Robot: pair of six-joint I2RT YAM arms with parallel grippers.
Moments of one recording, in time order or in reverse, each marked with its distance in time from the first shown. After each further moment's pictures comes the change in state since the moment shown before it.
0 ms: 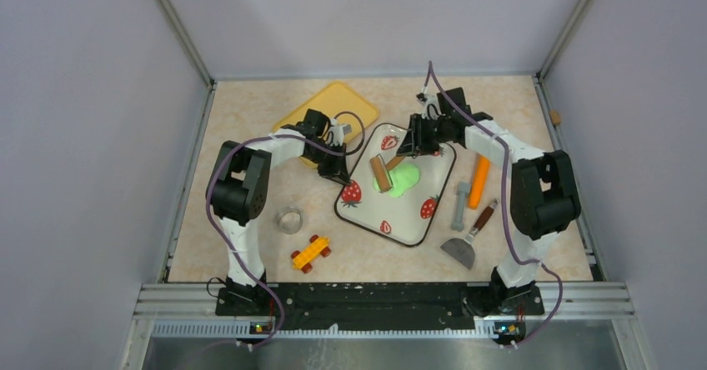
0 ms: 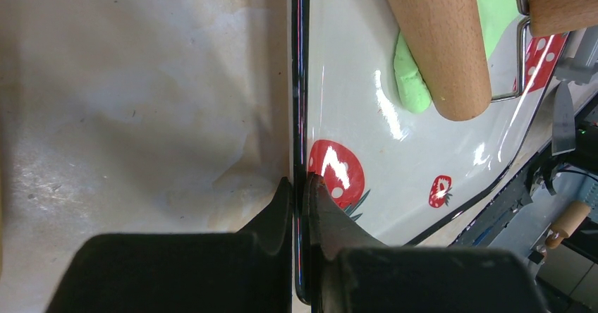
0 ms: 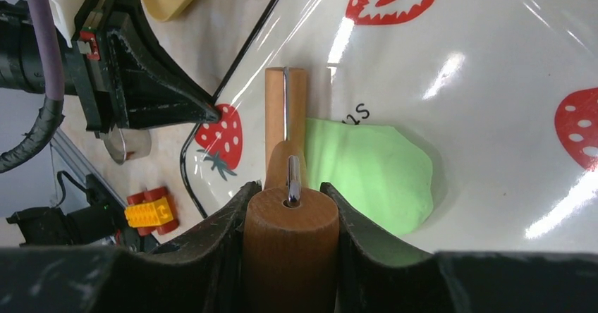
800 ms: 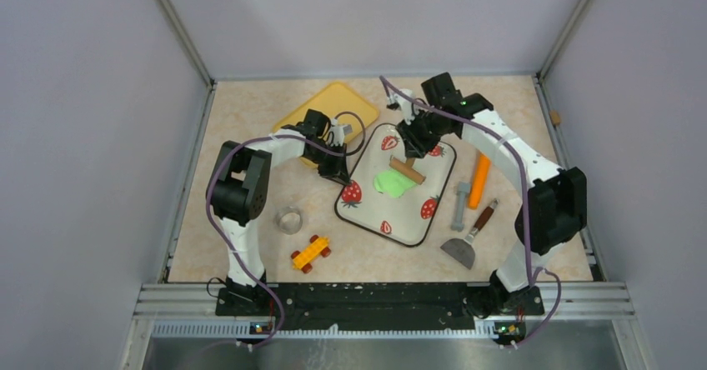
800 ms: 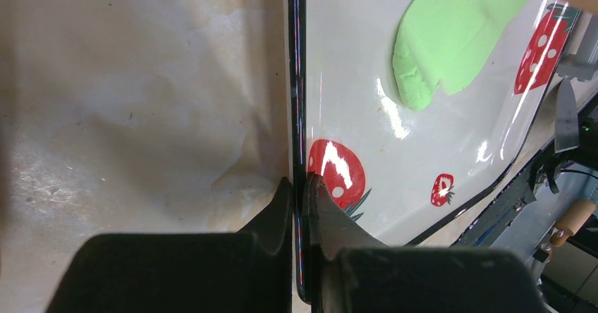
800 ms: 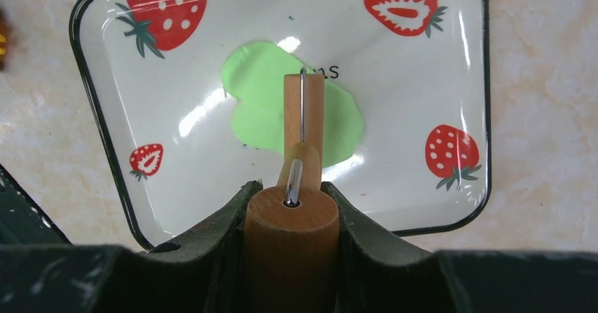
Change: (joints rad) left arm -0.002 0.000 0.000 0.002 0.003 0.013; right arm 0.121 -0.099 0.285 -0.506 0.211 -0.737
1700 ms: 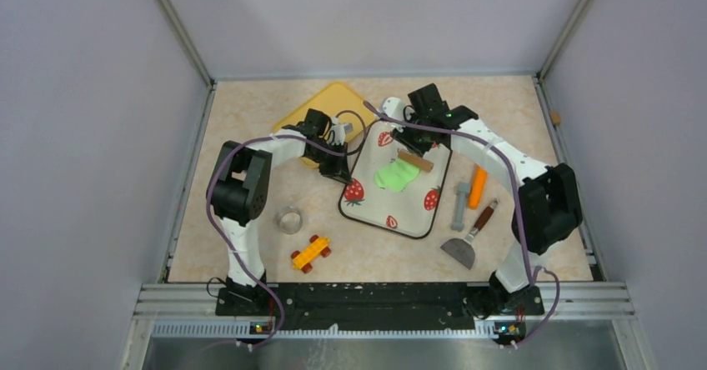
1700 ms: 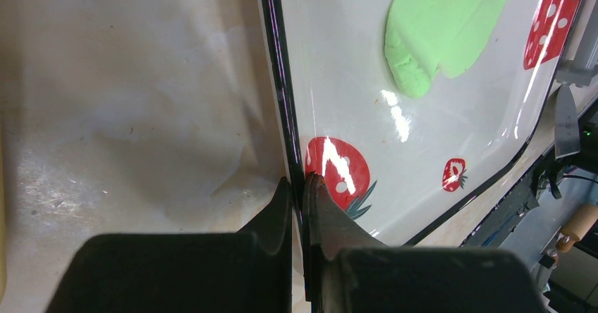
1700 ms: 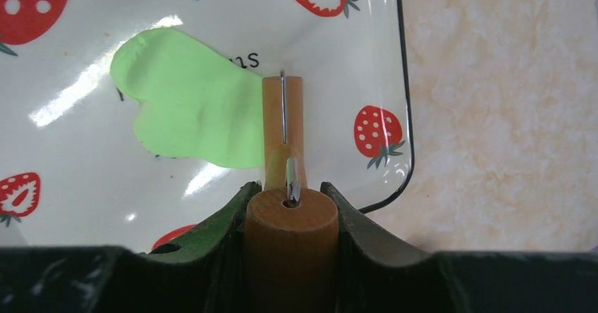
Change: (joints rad) left arm -0.005 0.000 0.000 0.024 -0.002 -0.001; right arm 0.079 0.017 -0.117 0.193 0.292 -0.174
